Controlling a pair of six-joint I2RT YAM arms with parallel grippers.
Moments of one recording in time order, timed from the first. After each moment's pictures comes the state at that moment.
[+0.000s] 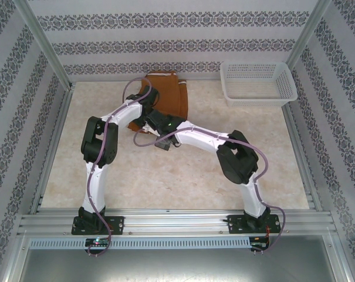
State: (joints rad) left arm -0.32 2.21 1.76 -0.77 -0.22 -1.27; right arm 0.83 2.12 1.66 -0.63 0.44 -0.45
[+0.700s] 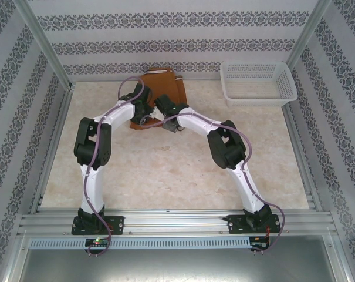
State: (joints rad) left arm -0.27 2.11 1.64 -0.62 -0.07 -1.23; right arm 0.64 2.38 1.99 -0.70 0.27 -0.55
